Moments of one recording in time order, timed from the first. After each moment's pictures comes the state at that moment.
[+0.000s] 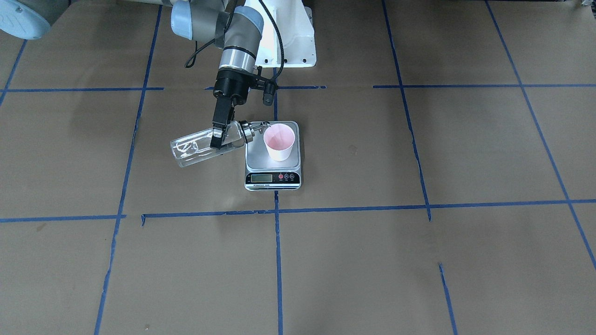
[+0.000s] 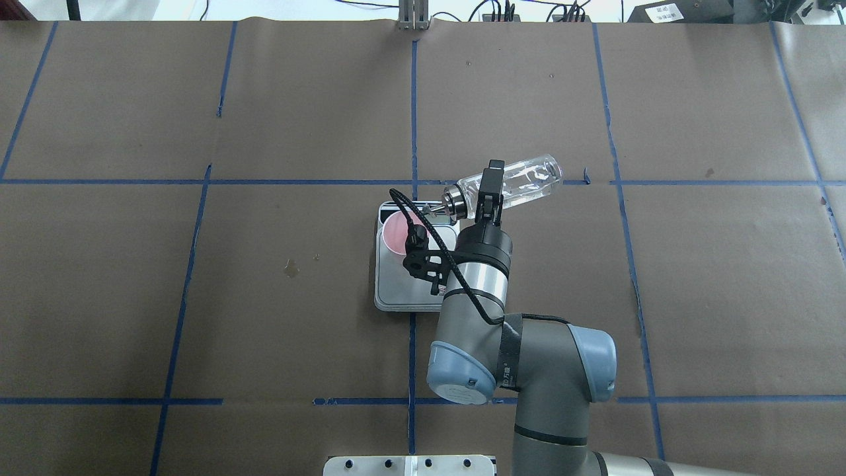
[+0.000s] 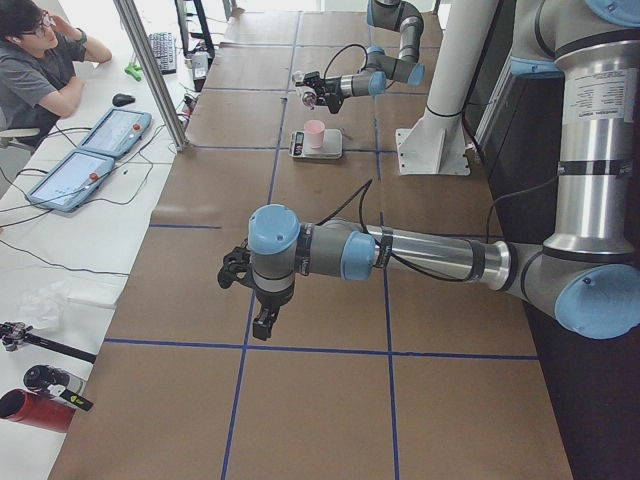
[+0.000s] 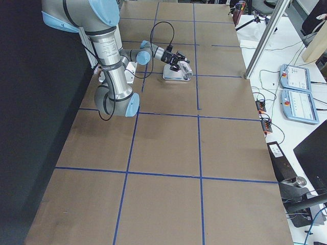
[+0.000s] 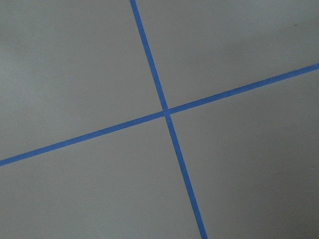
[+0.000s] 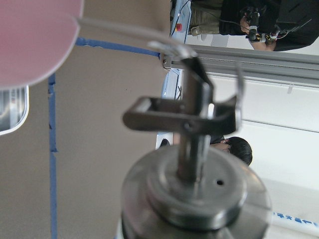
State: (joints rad) left arm -1.59 -1.52 -1.75 -1.57 -2.32 0.22; right arm 0.23 -0.99 1.71 -1.76 0.43 0.03
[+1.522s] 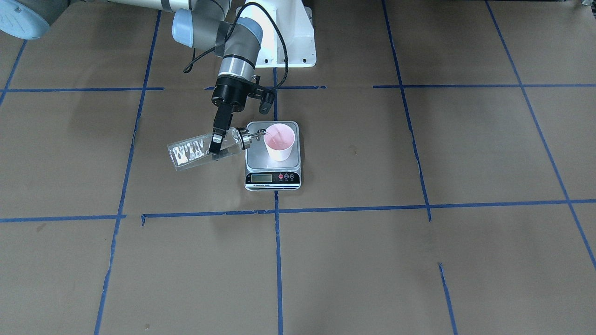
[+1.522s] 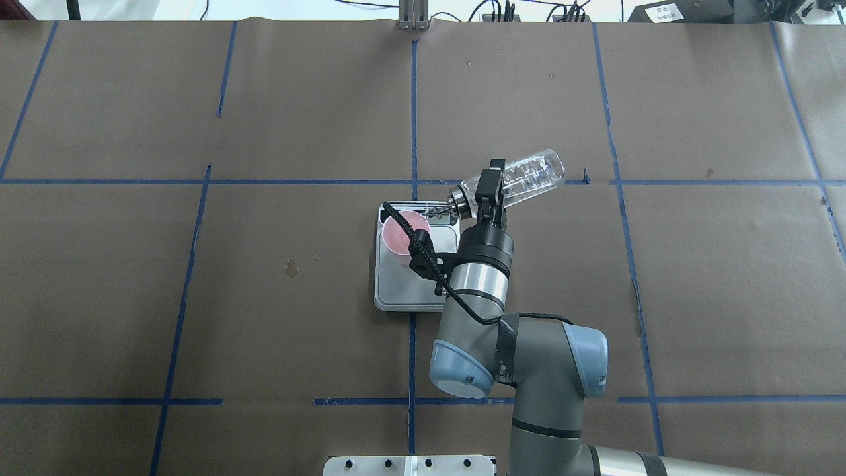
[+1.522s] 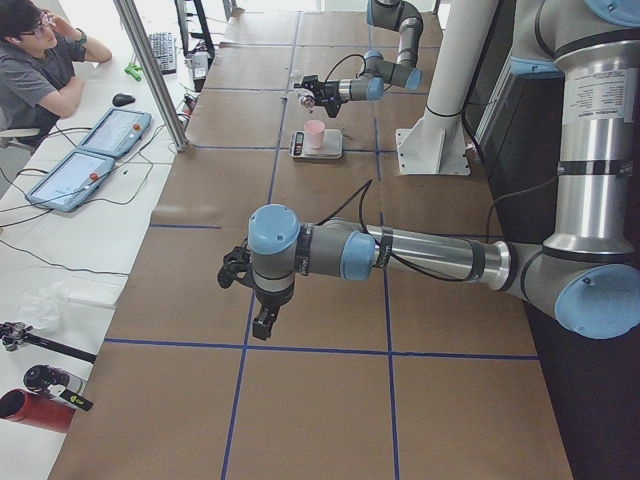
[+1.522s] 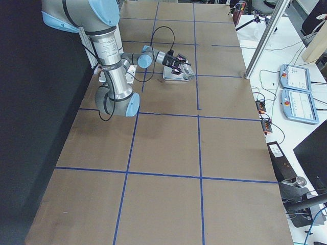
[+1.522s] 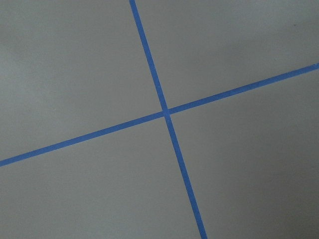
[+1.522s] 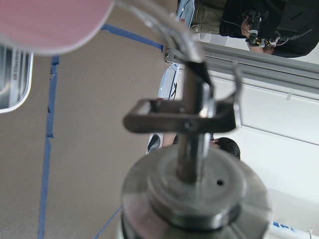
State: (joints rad) left arm -1.59 -1.52 -1.75 -1.57 -2.32 0.22; right arm 0.23 -1.00 1.69 -1.75 0.39 -0.02
